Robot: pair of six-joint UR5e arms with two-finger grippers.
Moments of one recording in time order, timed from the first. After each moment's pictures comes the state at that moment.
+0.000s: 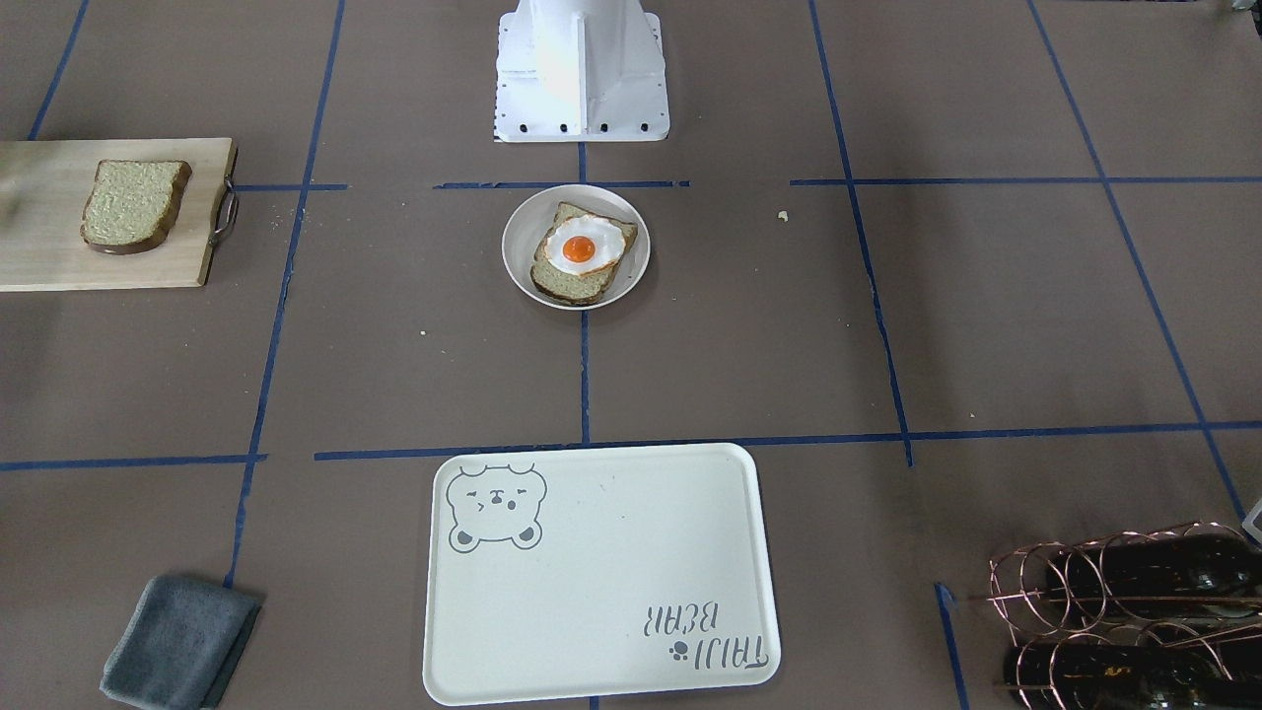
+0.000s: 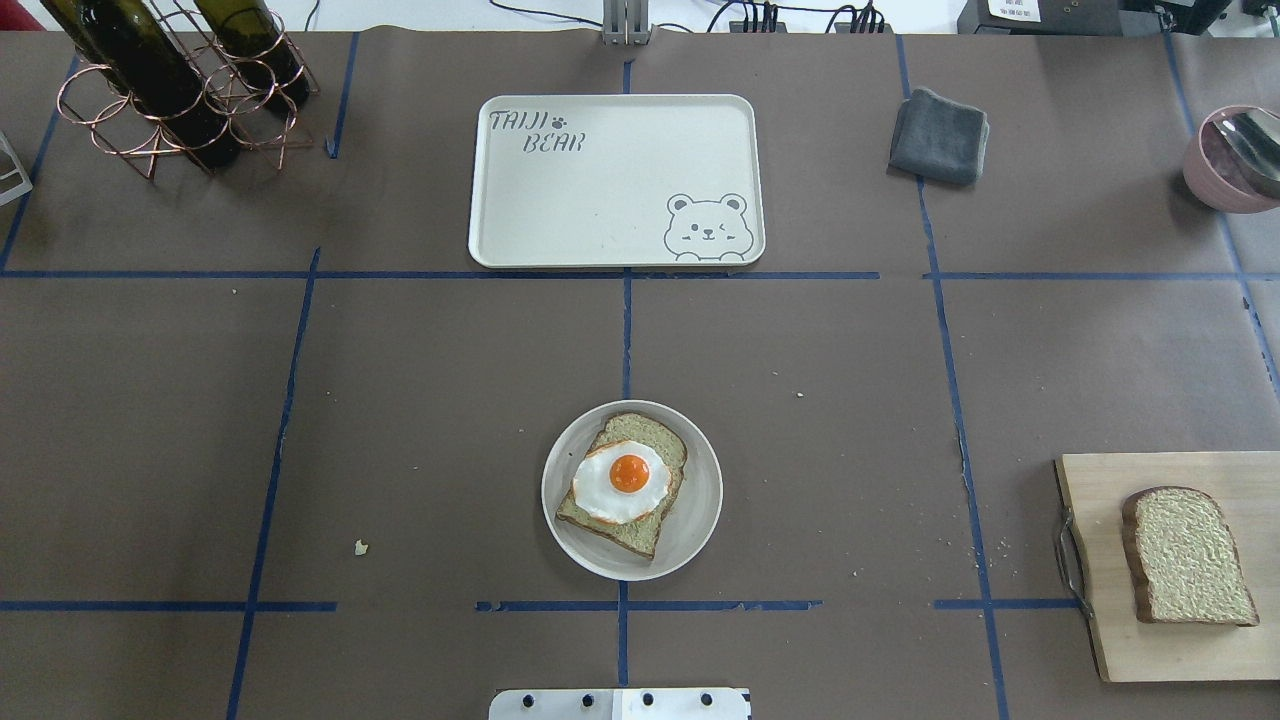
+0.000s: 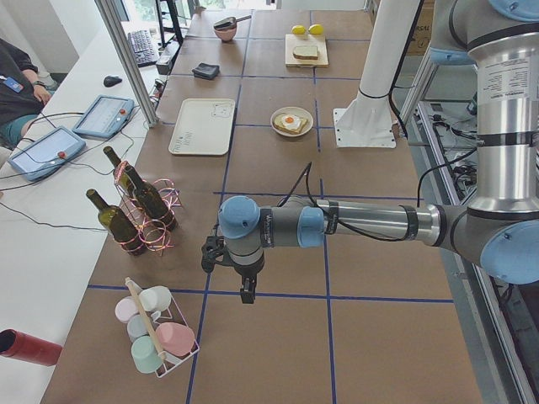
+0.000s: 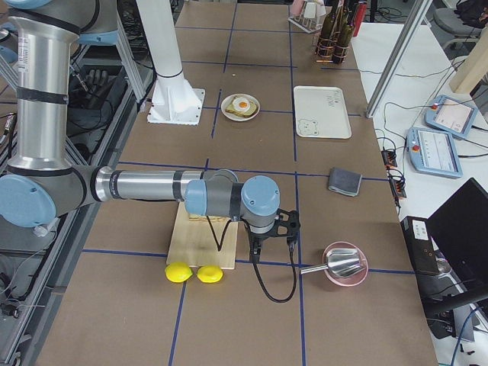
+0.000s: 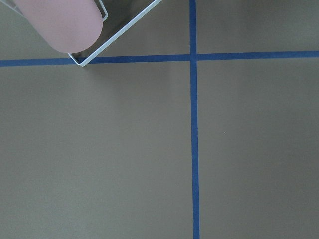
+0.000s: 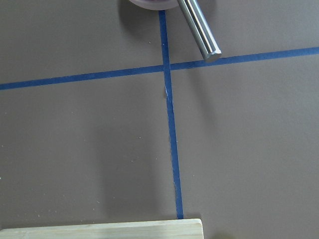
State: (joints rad) left arm -1.57 -1.46 -1.73 -1.49 -2.33 0.06; right arm 1.62 -1.70 1.75 -1.64 2.43 0.06
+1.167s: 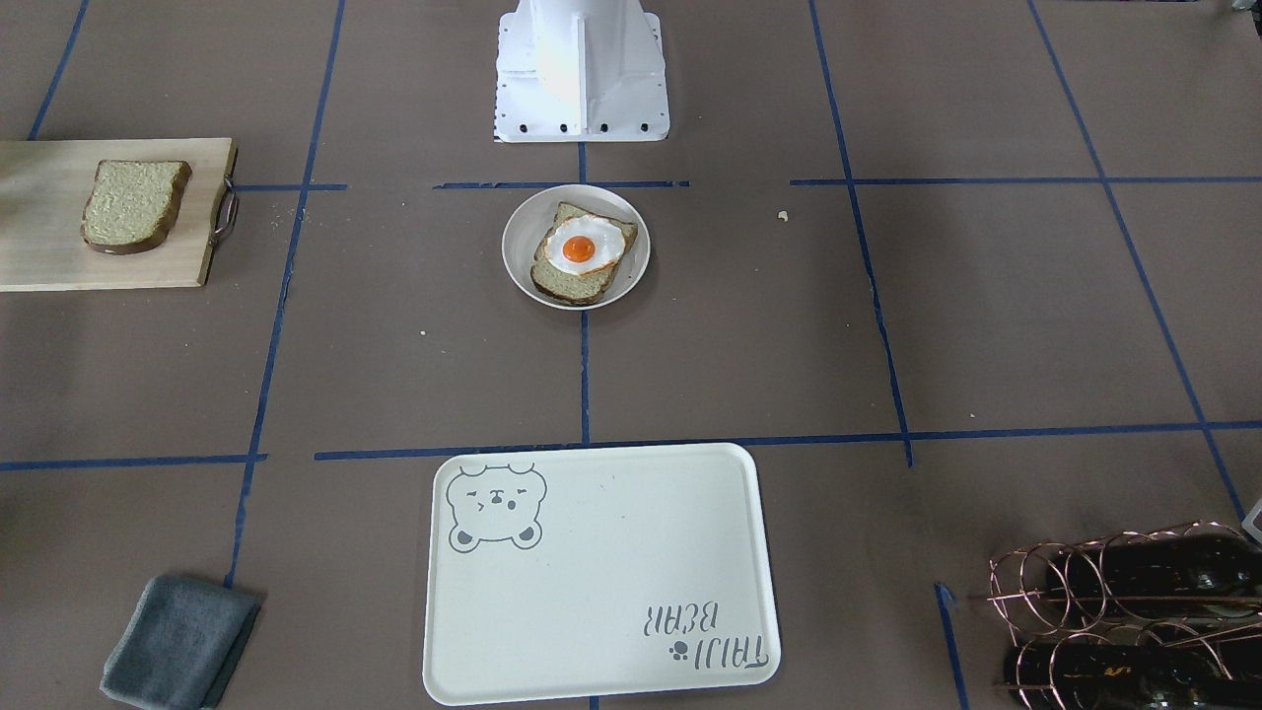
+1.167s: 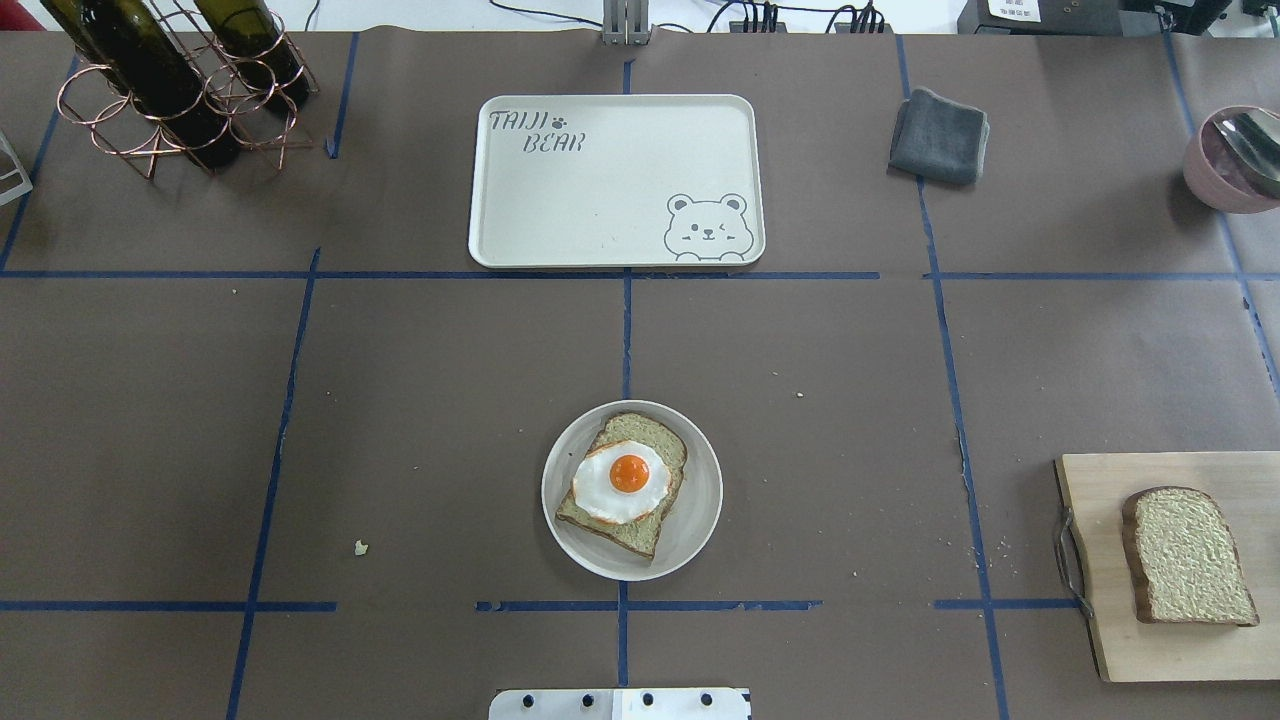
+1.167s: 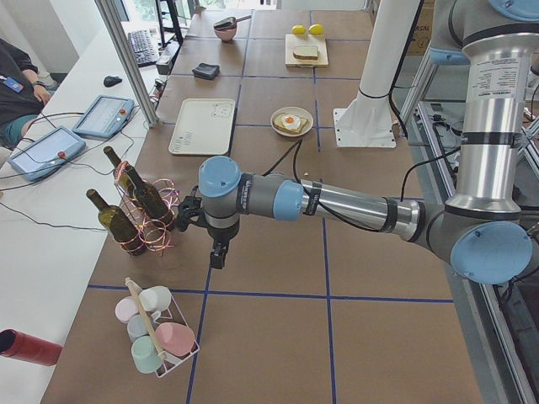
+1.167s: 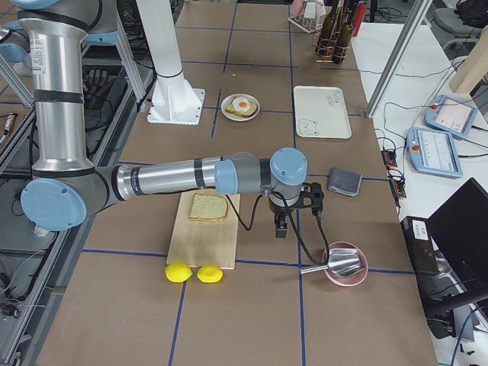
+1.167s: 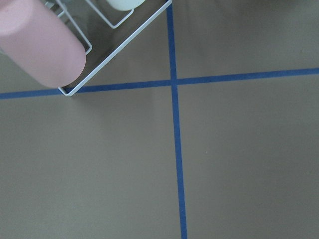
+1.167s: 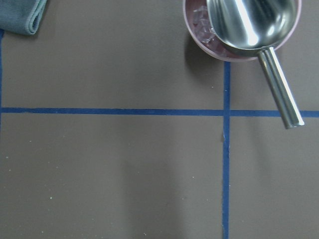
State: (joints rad) left arm -1.56 -1.59 -1.77 -1.56 -2.36 0.00; right arm 1.53 -1.57 1.75 -1.64 2.46 0.09
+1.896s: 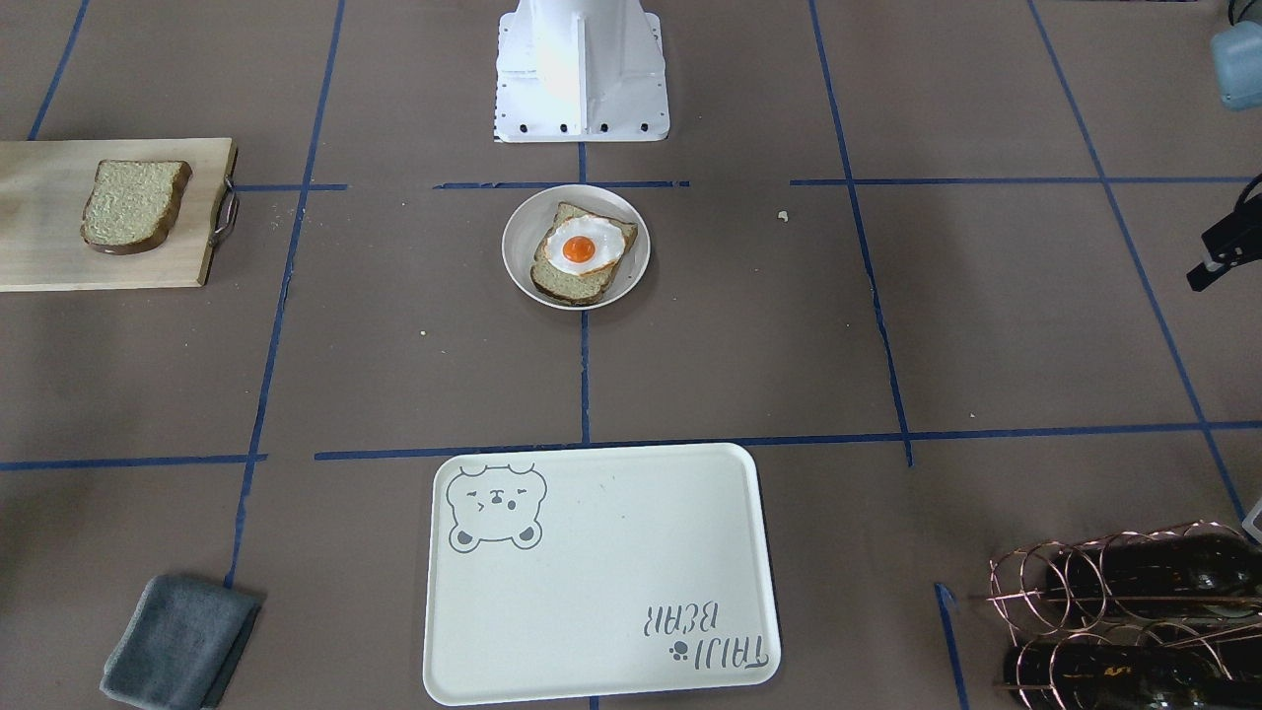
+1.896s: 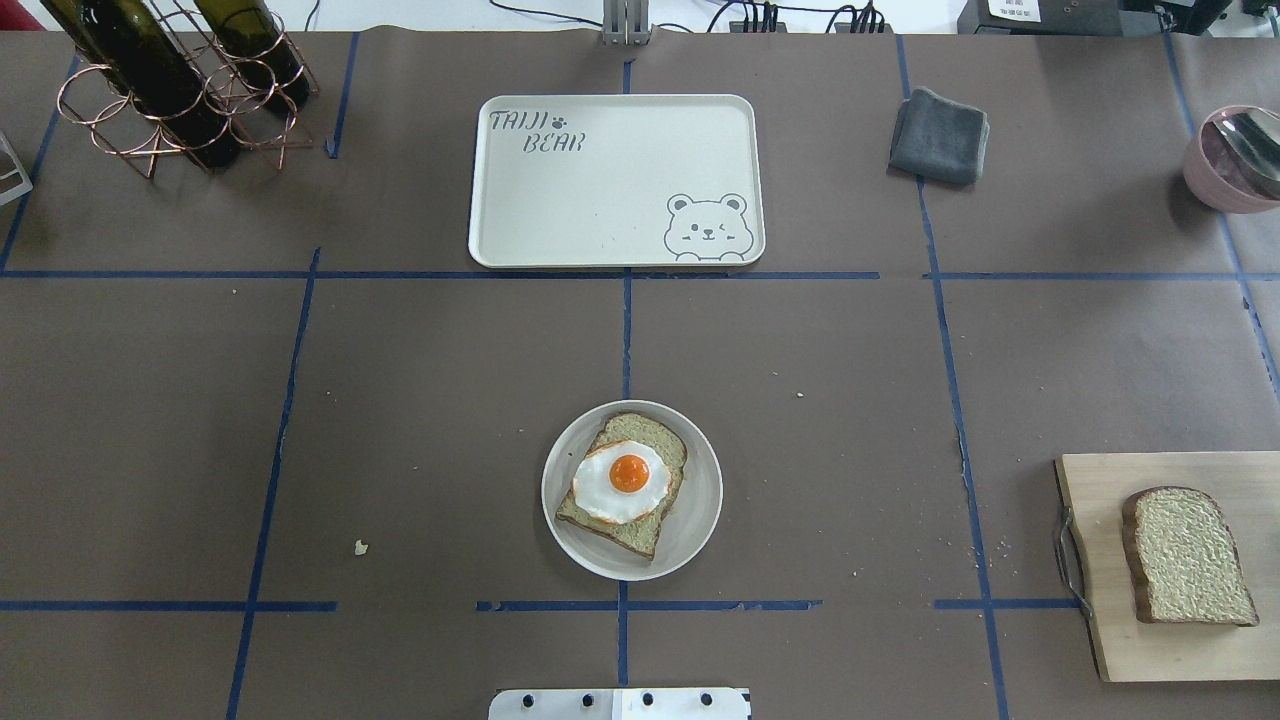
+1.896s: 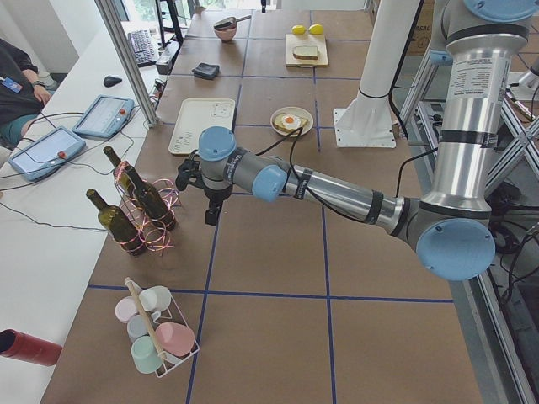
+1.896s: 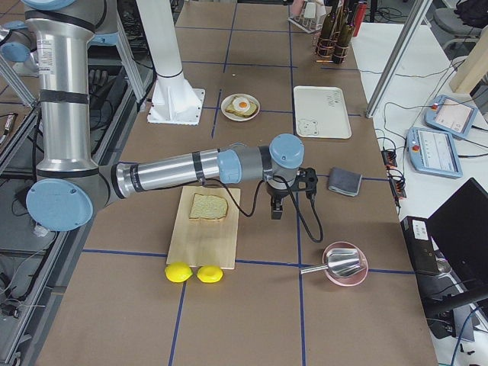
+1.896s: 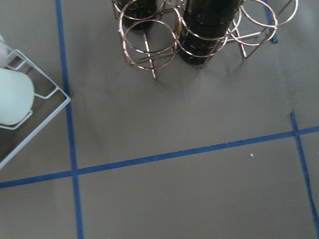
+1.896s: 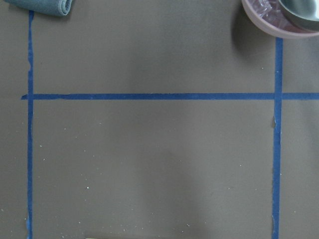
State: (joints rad) left arm -1.36 -1.64 -1.79 -1.80 -2.42 -0.37; right arm 1.42 -1.62 1.85 -1.58 2.45 0.28
